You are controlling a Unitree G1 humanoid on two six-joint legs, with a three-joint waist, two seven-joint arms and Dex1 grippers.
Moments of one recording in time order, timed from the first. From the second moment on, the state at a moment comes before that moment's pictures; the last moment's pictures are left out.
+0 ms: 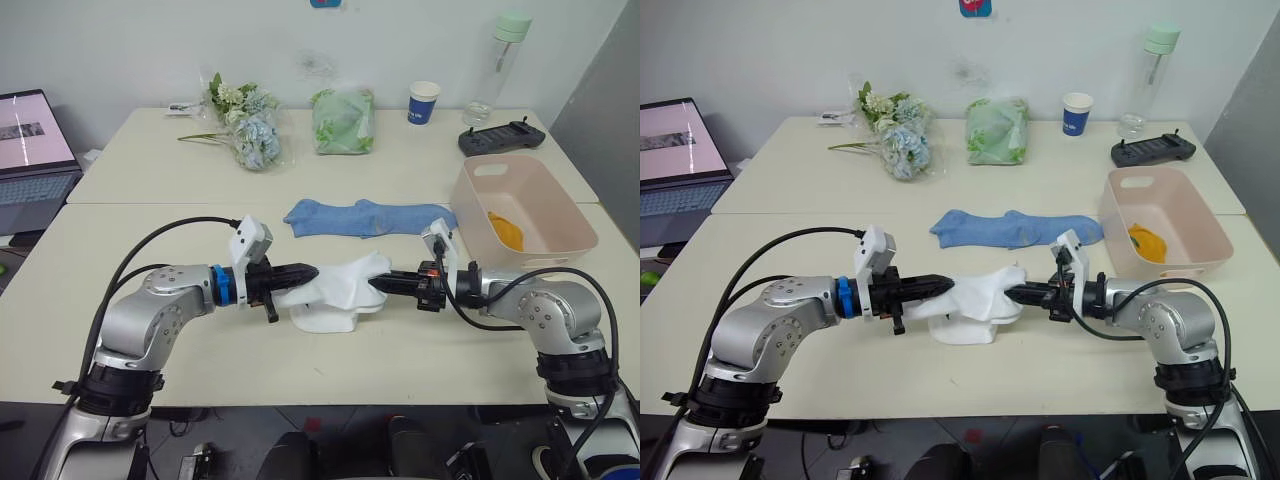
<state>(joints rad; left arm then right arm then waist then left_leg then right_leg) -0.39 0.63 -0.05 -0.17 -0.54 0.69 -0.97 -0.47 -0.48 0.01 -0.21 0.73 1.10 0.76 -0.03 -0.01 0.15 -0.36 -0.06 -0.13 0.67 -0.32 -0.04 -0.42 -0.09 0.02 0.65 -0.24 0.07</state>
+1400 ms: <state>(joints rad) -0.42 0.49 -0.19 0.05 -0.33 0.42 -1.03 -0.30 -0.61 -0.02 -0.20 0.73 1.06 0.77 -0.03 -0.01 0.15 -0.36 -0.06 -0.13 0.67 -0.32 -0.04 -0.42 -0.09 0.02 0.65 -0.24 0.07</state>
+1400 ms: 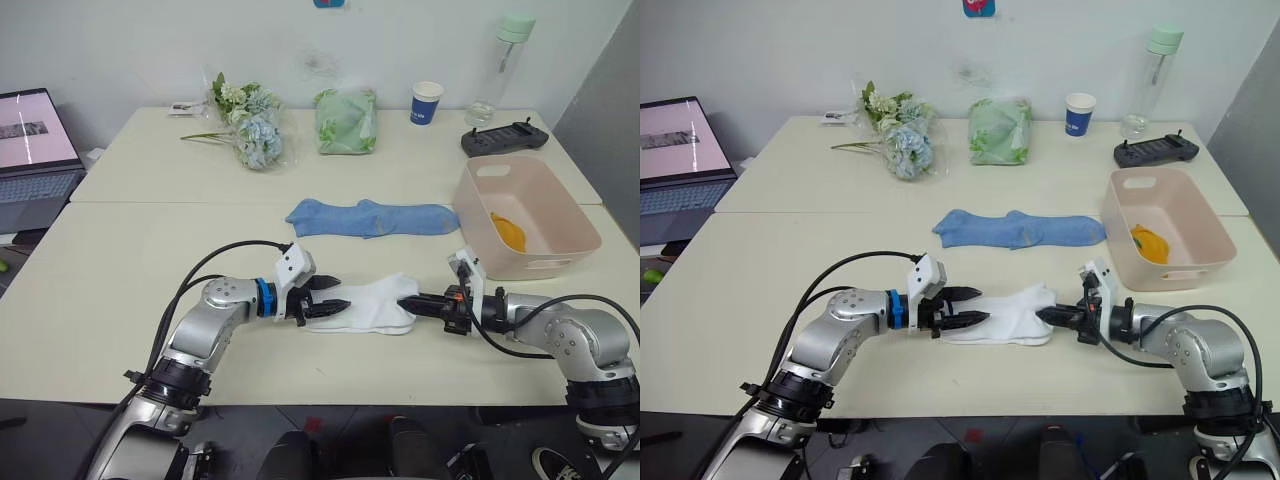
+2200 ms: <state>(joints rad) -0.24 0.56 -0.05 -0.02 -0.34 0.48 -0.92 -0.25 -0.66 -0.03 -0.16 0.65 0.99 0.80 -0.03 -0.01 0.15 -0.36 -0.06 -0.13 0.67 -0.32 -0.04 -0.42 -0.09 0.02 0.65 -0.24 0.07</state>
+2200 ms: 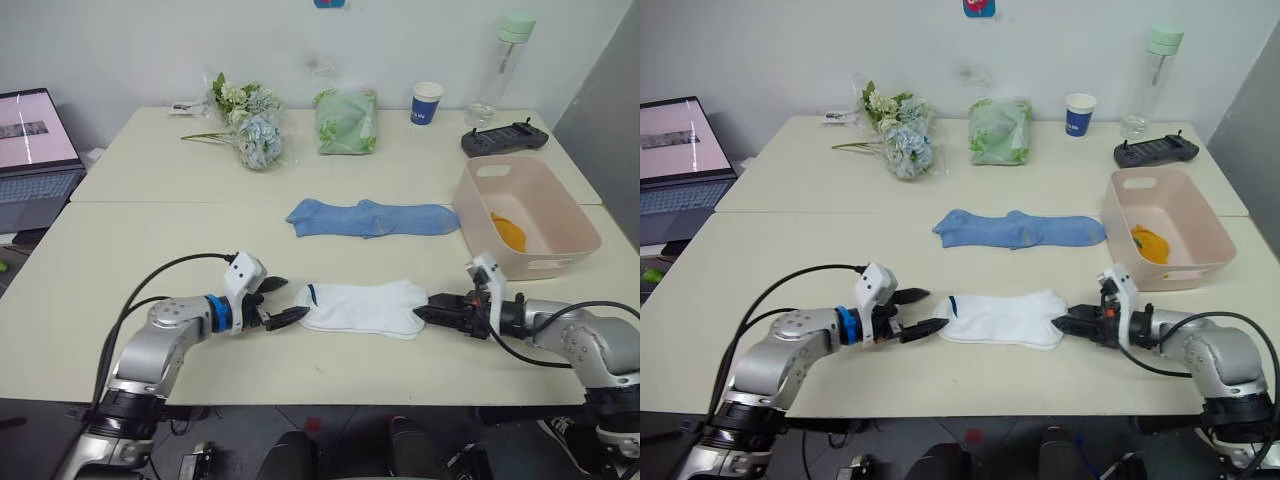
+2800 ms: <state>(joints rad) -0.21 0.52 -0.07 -0.08 -0.36 0.55 -0.86 -0.29 -0.62 -0.02 -0.16 0.65 0.99 0.78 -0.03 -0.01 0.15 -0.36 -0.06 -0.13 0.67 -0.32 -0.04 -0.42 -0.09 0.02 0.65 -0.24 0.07</state>
